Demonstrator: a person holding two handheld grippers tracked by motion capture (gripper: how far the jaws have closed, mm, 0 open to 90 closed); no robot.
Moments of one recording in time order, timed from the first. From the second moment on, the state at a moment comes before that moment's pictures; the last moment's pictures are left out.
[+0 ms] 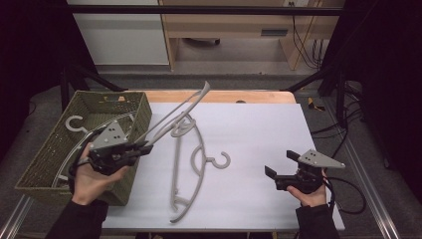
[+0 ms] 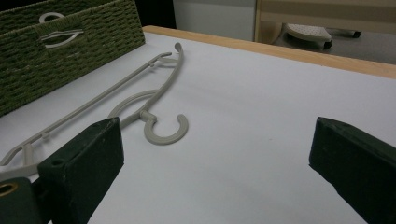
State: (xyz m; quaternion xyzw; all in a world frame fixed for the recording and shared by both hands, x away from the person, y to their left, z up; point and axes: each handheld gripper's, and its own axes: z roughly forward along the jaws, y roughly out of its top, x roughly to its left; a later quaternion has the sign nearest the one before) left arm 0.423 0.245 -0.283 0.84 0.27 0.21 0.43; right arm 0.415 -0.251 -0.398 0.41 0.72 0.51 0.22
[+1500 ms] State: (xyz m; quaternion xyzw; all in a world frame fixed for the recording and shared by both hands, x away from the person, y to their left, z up) left arm 0.455 0.402 -0.309 0.81 0.38 0.20 0.39; right arm 0.416 -0.251 -0.400 0.41 0.72 0.51 0.22
